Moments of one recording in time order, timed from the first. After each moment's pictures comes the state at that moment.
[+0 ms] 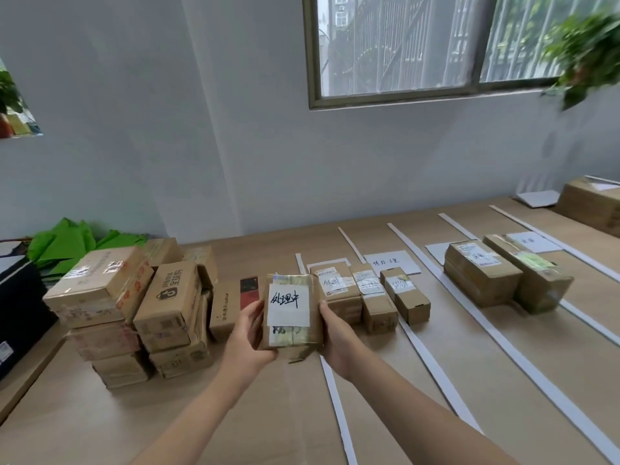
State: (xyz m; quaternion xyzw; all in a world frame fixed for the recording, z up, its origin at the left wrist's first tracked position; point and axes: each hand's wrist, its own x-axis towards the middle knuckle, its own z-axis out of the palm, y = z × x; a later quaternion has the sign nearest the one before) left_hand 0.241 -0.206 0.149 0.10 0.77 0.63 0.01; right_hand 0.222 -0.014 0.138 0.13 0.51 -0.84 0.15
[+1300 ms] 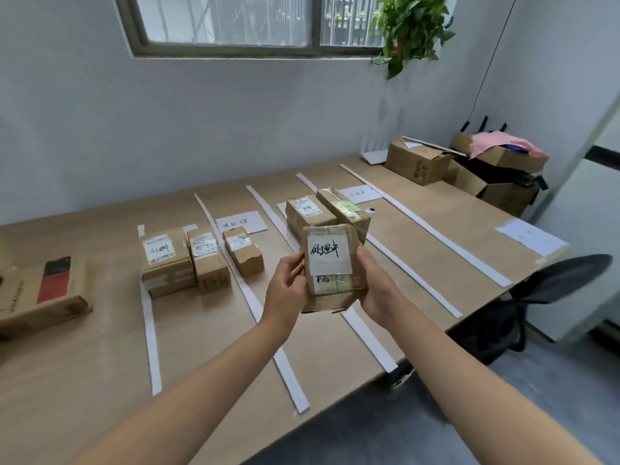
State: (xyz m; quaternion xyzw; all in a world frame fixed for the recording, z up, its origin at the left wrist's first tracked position) left_hand 0.387 0.231 0.160 0.16 0.65 0.73 0.13; right_hand 0.430 0.392 0.164 0.20 0.56 -0.80 -0.10
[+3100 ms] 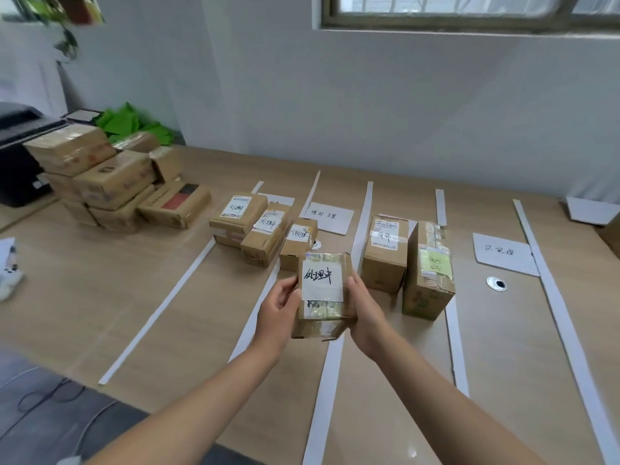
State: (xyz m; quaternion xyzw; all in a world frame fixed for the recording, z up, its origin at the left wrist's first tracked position) left_hand 0.321 0.417 0.118 -0.21 0.68 0.69 -0.13; right_hand 0.248 0.559 0.103 0.02 0.57 -0.78 0.25
